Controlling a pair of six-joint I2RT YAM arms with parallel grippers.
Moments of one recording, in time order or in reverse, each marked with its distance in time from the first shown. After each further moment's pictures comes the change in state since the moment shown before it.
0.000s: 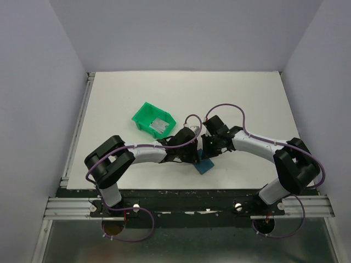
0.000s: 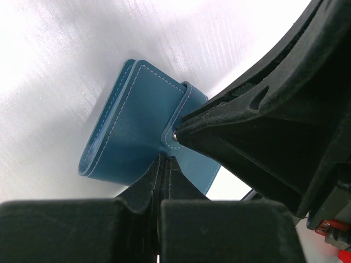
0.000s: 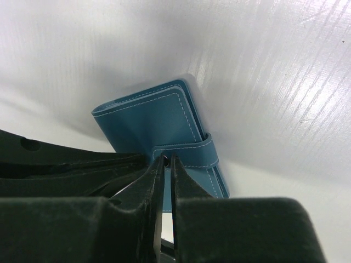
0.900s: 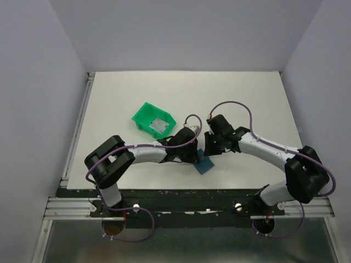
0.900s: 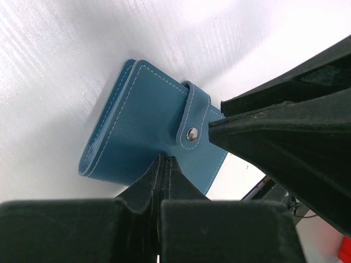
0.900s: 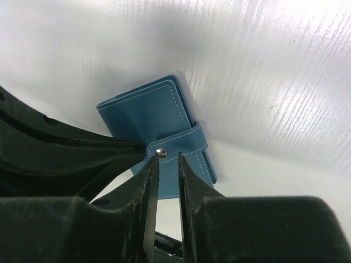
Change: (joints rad) left arm 0.000 0.000 0.000 0.000 0.000 0.000; right arm 0.000 -0.116 -0.007 -0.039 0.066 -0.002
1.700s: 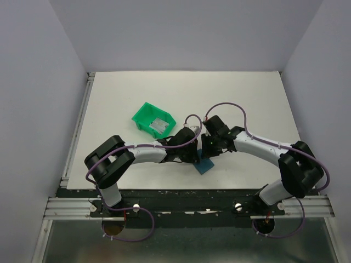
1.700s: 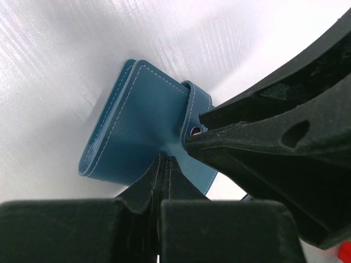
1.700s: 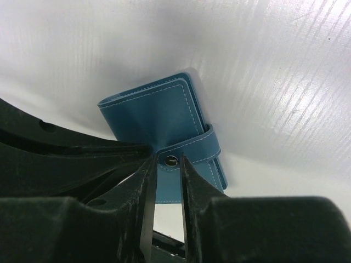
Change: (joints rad) left arm 0.000 0.000 0.000 0.000 0.000 0.000; right arm 0.022 0.067 0.021 0.000 -0.034 -0.006
